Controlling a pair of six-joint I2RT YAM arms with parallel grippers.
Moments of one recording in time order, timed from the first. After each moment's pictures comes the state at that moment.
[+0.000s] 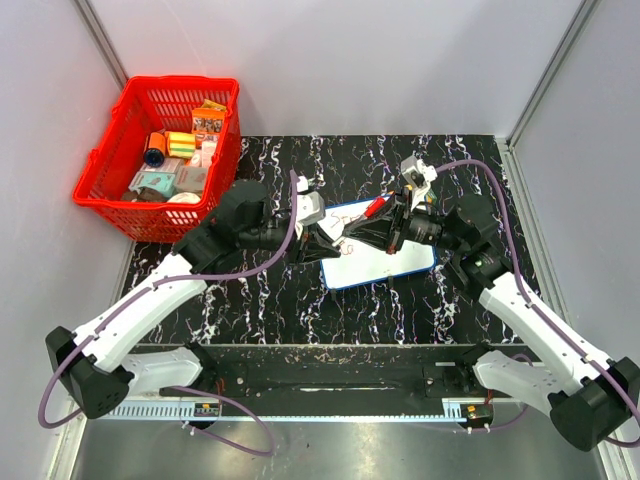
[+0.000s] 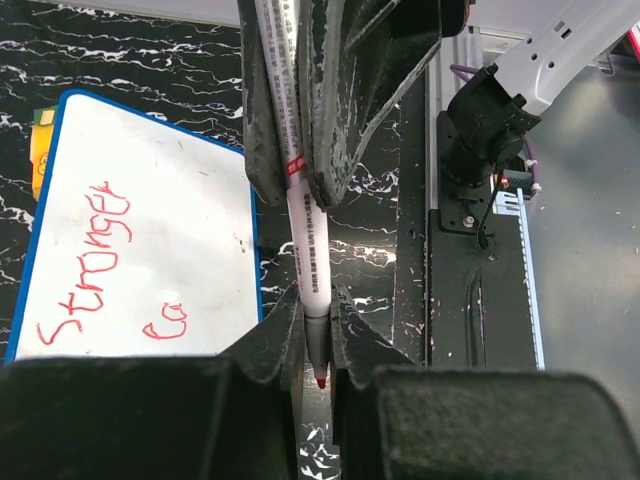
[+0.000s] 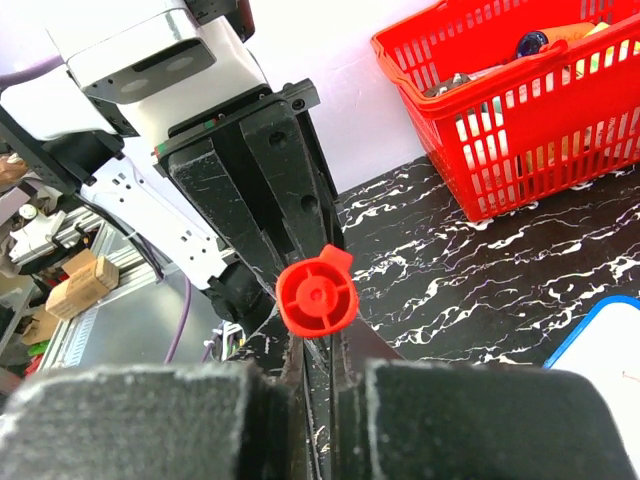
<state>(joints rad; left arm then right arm) -0.73 1.14 1.15 -0.33 0.74 0.17 0.54 1.01 0.89 0.31 -0.81 0.53</state>
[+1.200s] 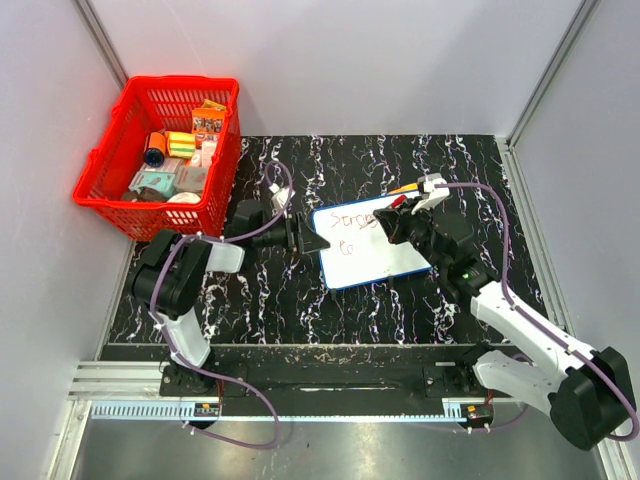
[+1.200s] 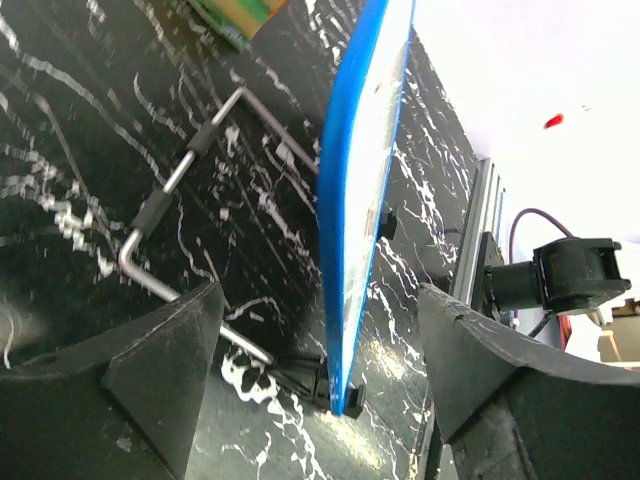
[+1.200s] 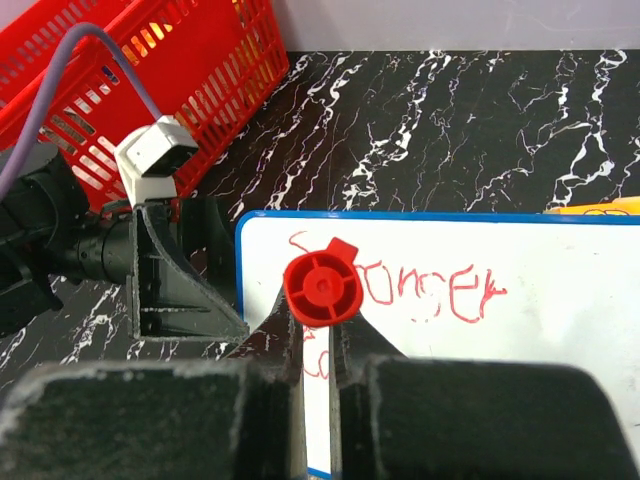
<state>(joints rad) -0.35 1.76 0.70 0.71 0.85 -0.61 0.54 1.01 0.67 0.26 -0.01 0.35</state>
